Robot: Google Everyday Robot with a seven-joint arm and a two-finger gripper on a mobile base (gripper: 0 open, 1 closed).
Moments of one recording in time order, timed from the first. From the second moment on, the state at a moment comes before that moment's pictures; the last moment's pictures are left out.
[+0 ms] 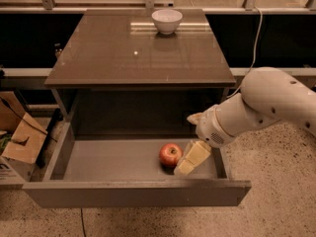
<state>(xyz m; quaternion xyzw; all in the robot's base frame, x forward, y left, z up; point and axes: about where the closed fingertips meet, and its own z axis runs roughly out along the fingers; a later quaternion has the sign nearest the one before) 0.477 -0.084 0.751 -0.55 0.77 0.20 0.25</state>
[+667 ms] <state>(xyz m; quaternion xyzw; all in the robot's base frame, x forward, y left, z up) 0.518 -0.057 0.691 -0.50 0.80 0.23 0.24</state>
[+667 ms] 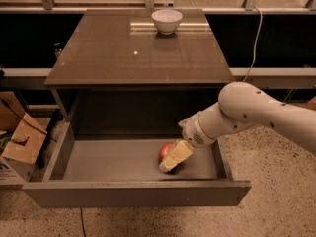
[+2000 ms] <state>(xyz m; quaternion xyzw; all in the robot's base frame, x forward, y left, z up) 0.524 -0.072 0.625 -0.43 0.85 0.23 0.20</state>
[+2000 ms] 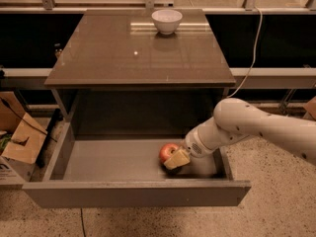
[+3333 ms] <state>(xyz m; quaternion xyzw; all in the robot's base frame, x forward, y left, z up) 0.540 -0.124 0.750 -0.46 0.81 0.26 0.24</state>
